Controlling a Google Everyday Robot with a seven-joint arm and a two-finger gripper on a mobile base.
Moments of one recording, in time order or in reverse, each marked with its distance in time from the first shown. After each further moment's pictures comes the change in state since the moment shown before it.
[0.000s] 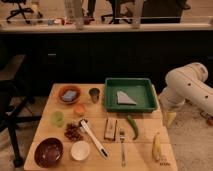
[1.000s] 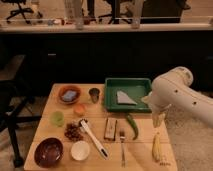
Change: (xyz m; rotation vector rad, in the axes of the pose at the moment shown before) arm -0.080 0.010 -0.002 0.068 -0.043 -0.412
